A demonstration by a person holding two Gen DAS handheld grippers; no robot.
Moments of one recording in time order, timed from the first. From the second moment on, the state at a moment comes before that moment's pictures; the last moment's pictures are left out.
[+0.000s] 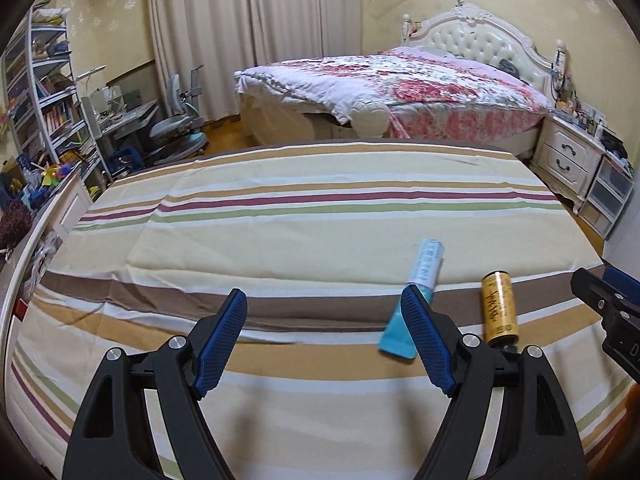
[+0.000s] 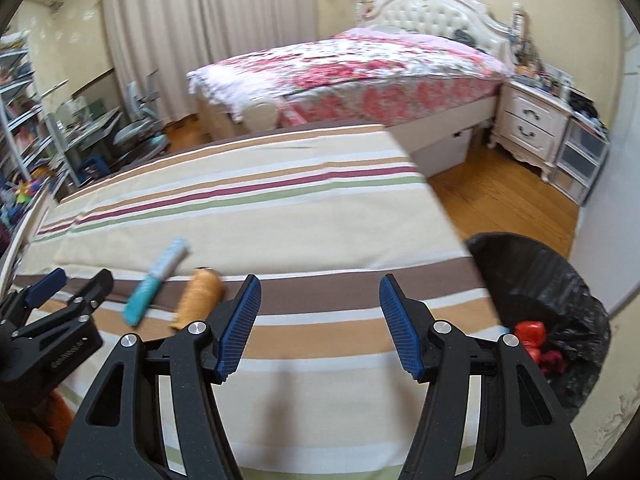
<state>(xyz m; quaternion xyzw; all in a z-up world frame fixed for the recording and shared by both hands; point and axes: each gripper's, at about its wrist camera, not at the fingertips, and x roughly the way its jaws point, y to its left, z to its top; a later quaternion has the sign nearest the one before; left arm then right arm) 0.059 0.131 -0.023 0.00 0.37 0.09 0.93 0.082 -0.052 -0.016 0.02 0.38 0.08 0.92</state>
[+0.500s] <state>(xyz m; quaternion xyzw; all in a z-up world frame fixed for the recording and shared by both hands) 0.044 0.164 -0.033 -0.03 0.38 0.10 0.92 0.085 0.011 -0.038 -0.02 0.42 0.12 0.90</state>
